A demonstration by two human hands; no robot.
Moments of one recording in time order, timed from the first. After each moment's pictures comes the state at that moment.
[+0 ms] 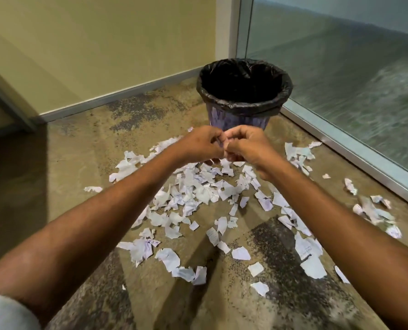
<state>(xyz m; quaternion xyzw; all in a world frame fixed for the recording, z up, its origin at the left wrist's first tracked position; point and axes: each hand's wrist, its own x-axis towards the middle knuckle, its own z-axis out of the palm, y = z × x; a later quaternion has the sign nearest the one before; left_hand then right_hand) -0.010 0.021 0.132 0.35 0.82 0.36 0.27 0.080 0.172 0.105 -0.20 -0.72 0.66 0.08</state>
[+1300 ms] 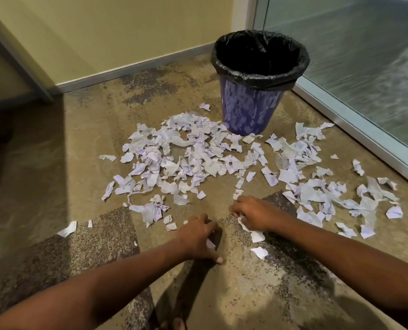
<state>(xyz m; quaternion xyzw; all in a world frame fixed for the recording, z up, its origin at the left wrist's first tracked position) 0.162 -0.102 -0.073 0.39 0.87 0.03 0.31 0.208 0.140 -0.072 0.09 -0.97 0.13 -0.17</state>
